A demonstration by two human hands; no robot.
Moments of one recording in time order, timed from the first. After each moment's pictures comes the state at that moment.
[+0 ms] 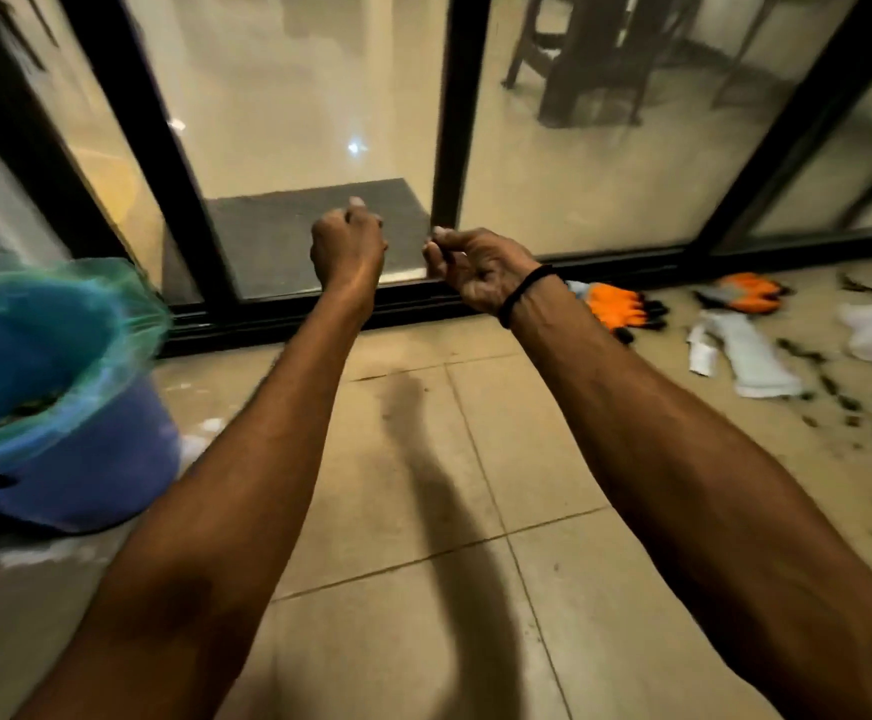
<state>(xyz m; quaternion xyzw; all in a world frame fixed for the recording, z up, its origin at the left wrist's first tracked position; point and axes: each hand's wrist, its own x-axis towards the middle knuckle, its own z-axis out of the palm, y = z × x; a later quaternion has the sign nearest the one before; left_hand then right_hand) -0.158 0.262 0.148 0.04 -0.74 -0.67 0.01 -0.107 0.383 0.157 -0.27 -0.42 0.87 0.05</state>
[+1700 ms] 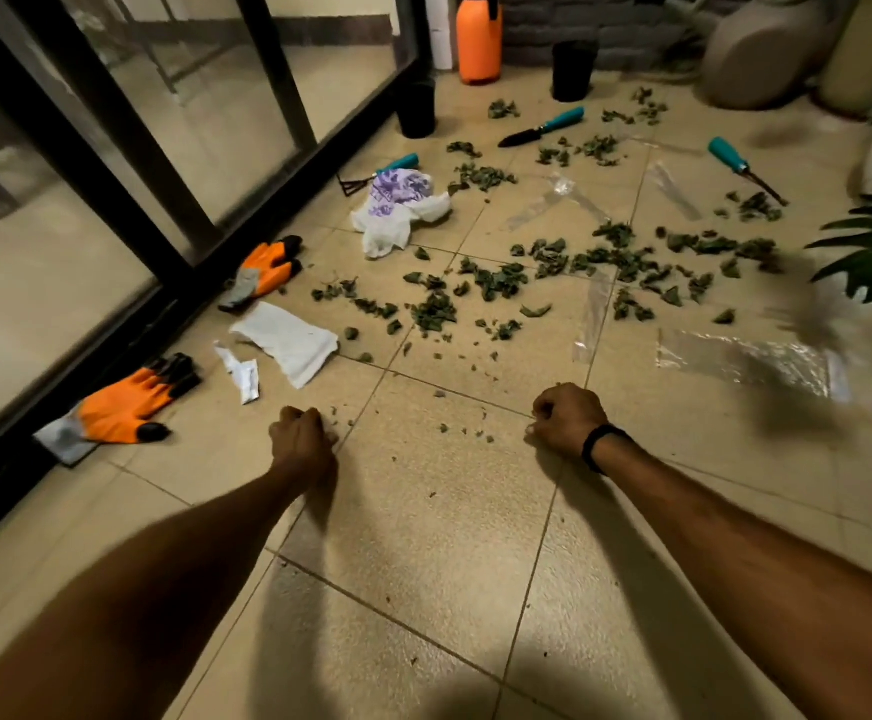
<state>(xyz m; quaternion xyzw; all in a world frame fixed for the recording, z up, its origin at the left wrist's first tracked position) 0.128 0.751 -0.102 -0.51 -0.84 0.00 -0.15 0.496 0.819 -0.068 -0.67 -0.66 0.34 0.08</state>
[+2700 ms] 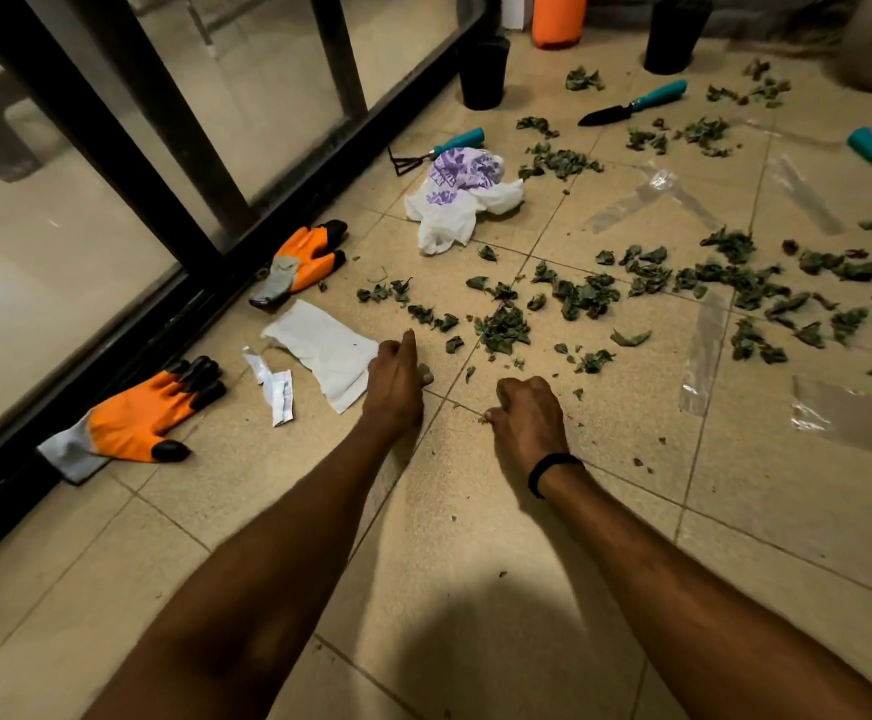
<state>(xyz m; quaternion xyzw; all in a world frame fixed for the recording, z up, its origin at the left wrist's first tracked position) 0.142 0.885 -0.116 -0.59 -0.78 -0.15 -0.12 0.332 0.877 -0.113 -0.60 -0.75 0.23 0.15</state>
